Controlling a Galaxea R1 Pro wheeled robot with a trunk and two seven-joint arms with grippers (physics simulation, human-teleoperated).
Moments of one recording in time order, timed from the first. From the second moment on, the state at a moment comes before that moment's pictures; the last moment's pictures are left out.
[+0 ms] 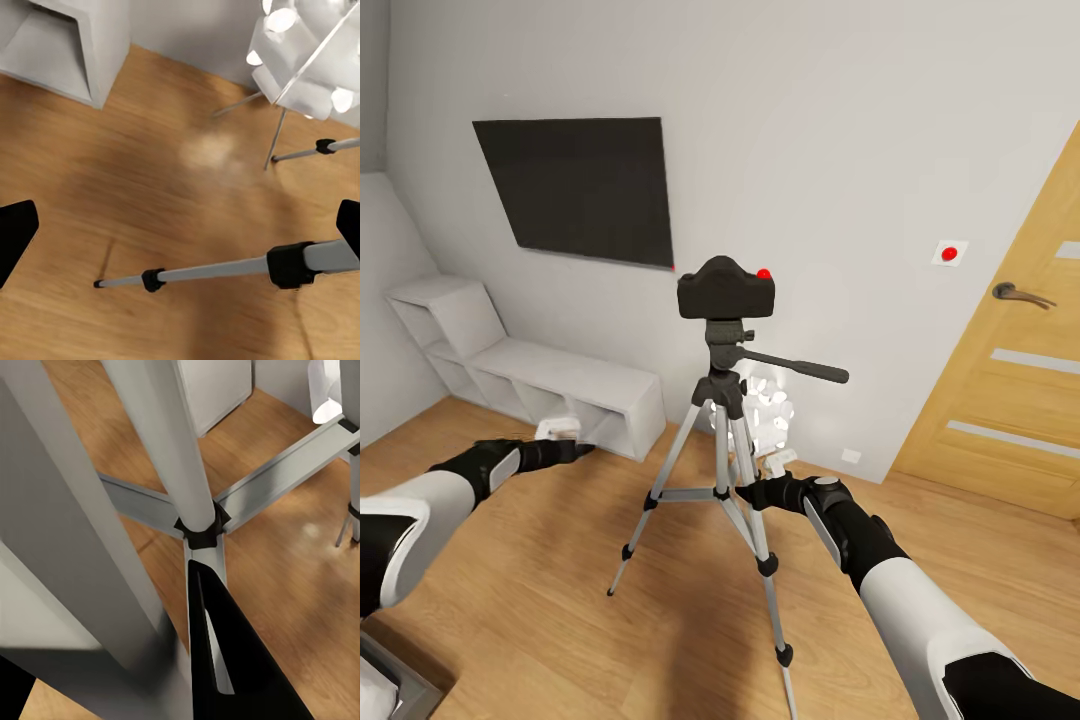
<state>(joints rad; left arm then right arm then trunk) -1.22 0.27 -0.18 -0.03 0.20 0.23 -0.44 -0.82 0.07 0.17 -0.65 0.05 0.38 0.44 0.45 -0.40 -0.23</state>
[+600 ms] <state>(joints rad) -0.96 0.26 -0.18 0.00 0.62 0.11 -0.42 -0.82 0.07 0.17 -0.65 0.05 0.38 0.44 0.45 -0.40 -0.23</state>
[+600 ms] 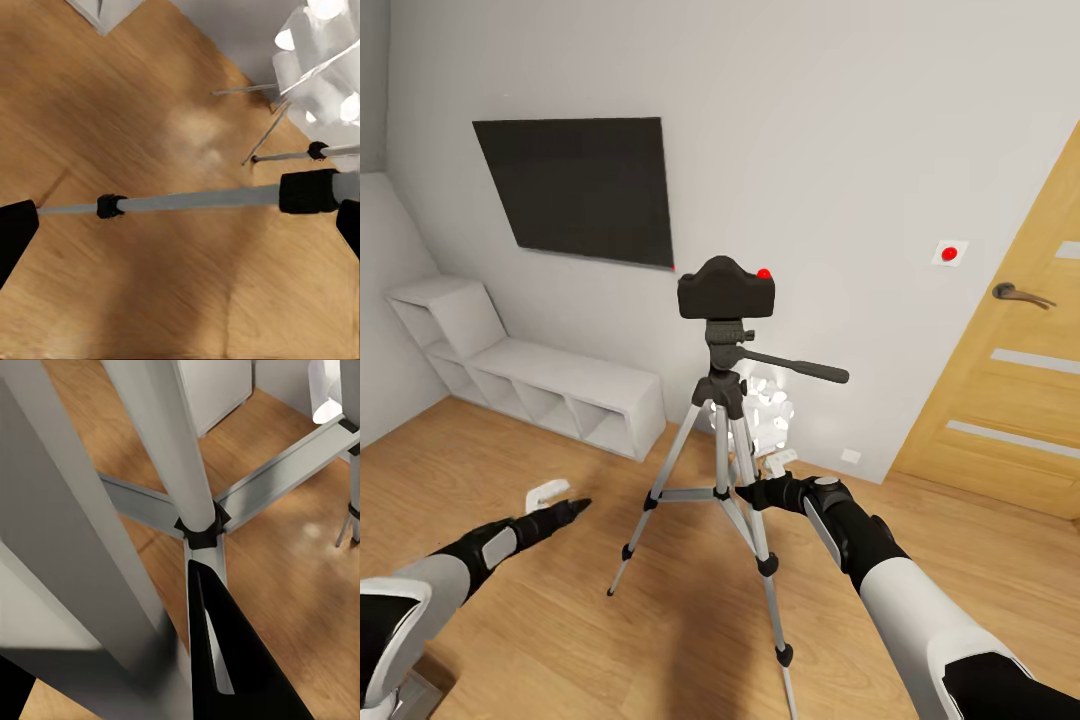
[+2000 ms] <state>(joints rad) -0.35 0.12 -0.19 0.00 0.93 0.11 -0.02 -0.82 0.07 0.17 -0.65 0.05 0.39 0.44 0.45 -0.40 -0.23</state>
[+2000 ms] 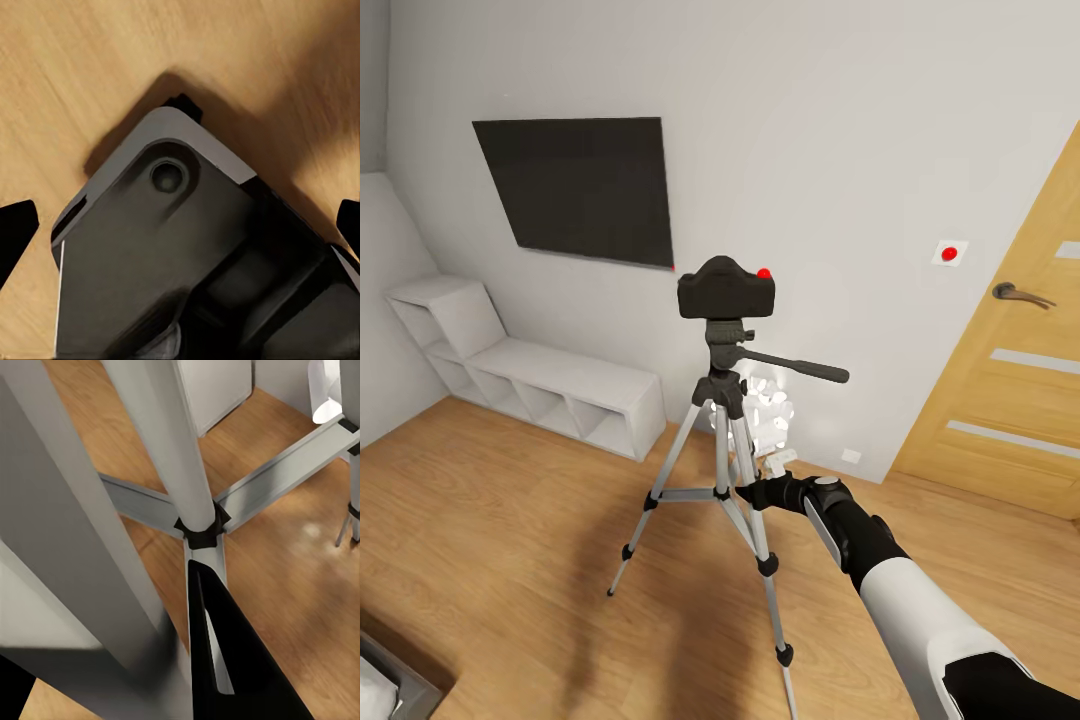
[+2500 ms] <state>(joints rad) -0.23 0.04 -0.19 0.00 0.93 0.08 0.02 -0.82 0.07 0.17 -0.65 0.05 0.39 0.44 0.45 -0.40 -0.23</state>
